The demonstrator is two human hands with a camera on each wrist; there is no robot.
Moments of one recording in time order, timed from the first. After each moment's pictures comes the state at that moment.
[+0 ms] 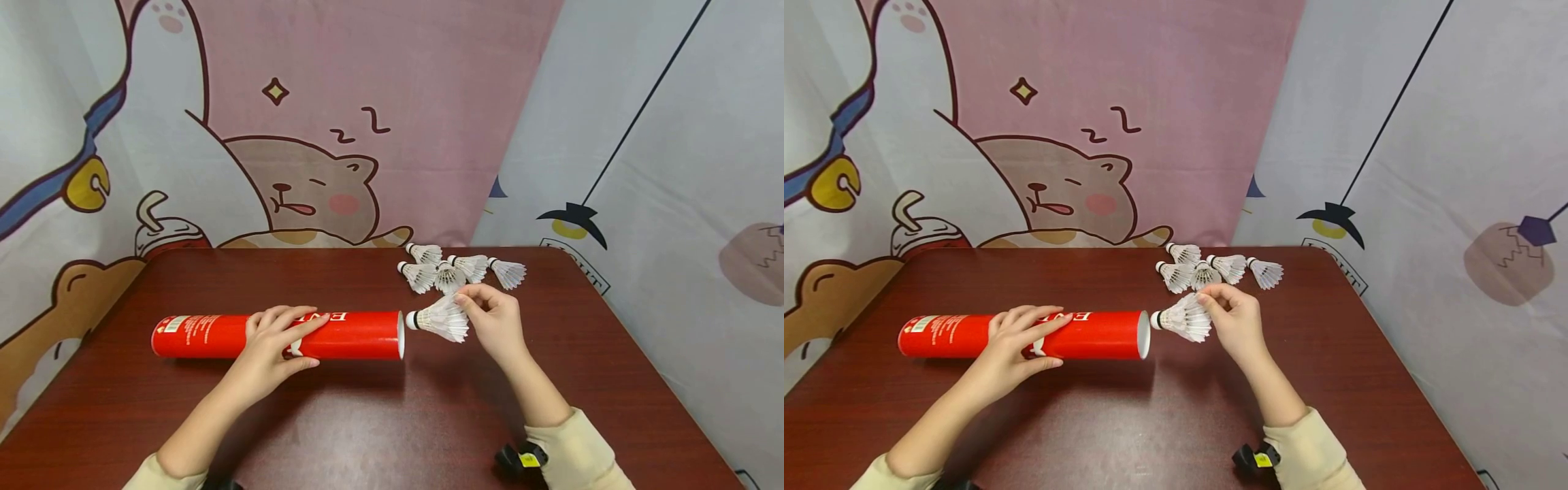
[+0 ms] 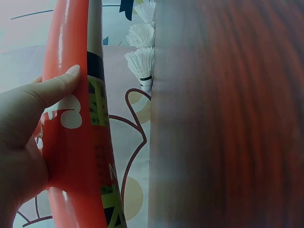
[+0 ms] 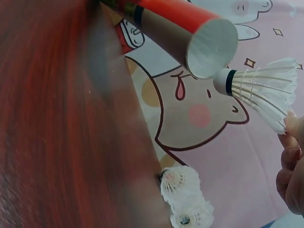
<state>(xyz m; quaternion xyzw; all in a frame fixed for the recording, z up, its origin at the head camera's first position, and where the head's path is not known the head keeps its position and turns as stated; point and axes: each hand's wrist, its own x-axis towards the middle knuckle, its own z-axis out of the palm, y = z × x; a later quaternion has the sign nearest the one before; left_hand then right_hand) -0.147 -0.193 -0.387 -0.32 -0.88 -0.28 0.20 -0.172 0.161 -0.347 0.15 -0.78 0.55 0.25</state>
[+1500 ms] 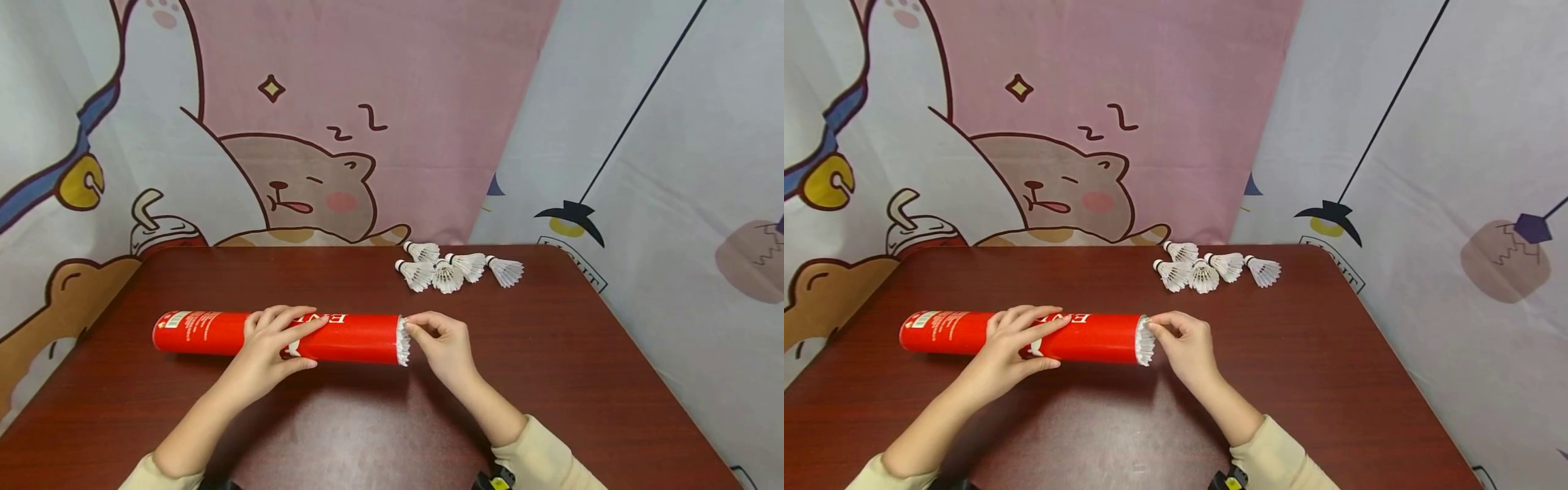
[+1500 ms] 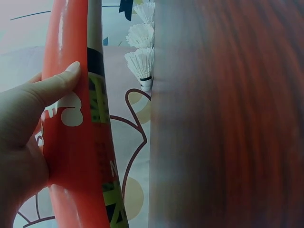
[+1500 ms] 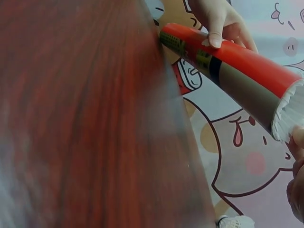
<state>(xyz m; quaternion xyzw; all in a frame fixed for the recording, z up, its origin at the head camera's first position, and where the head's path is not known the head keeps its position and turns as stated) -0.148 -0.192 -0.388 -0.33 -0.88 -0.28 0.20 -0.164 0.110 -0.402 0.19 -0.76 0.58 0.22</state>
